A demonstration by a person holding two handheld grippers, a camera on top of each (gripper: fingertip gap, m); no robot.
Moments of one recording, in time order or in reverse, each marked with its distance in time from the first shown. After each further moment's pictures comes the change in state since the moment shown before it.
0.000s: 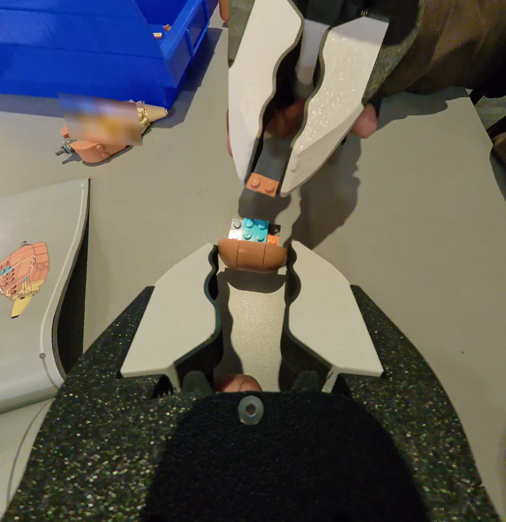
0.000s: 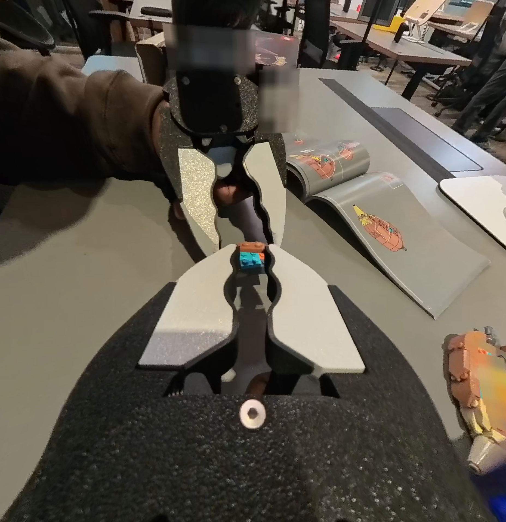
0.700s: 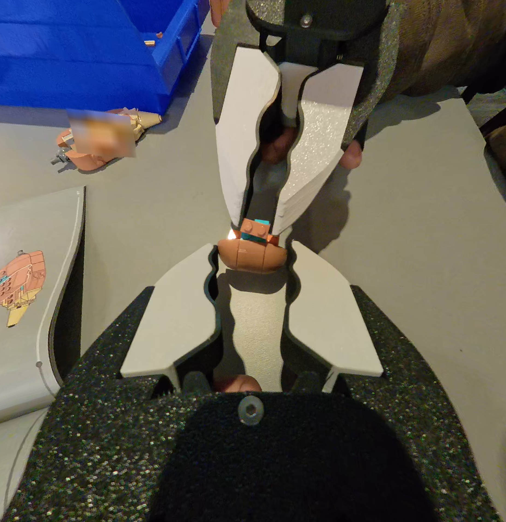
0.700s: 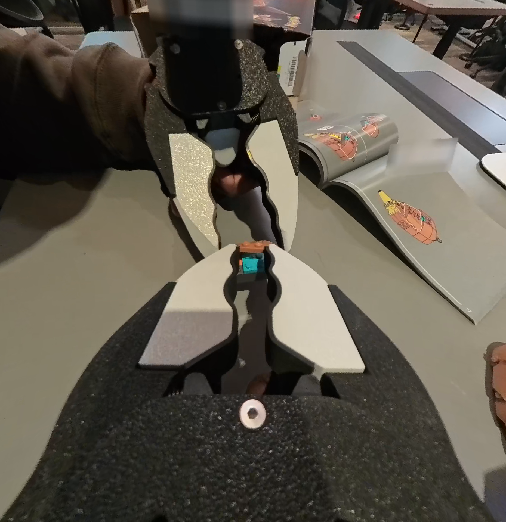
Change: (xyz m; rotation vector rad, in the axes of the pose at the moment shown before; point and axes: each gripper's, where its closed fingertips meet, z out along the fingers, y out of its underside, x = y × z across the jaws) left arm 0.004 -0.002 0.001 0.010 0.012 0.024; right arm -0.008 0.011 0.019 -0.074 -0.041 0.041
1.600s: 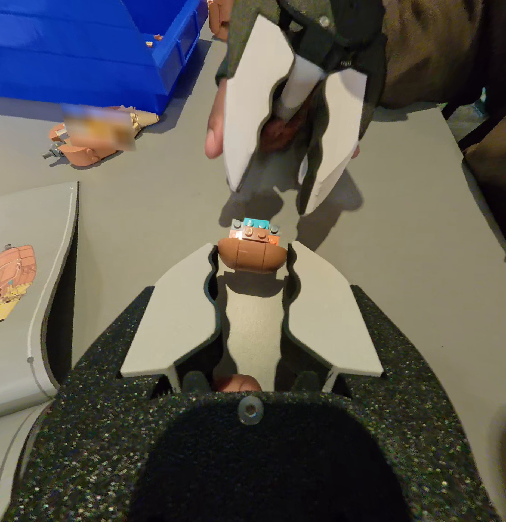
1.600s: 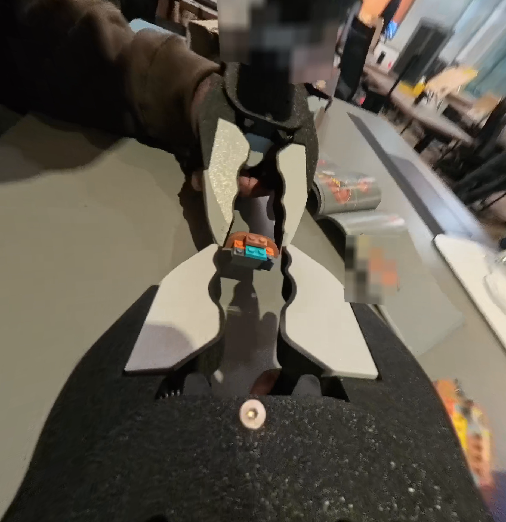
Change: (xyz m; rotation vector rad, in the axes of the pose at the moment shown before) left arm 0.001 -0.001 -0.004 0.020 0.037 -0.048; right arm -0.006 -0.003 -0.018 0.110 -0.017 -0.347
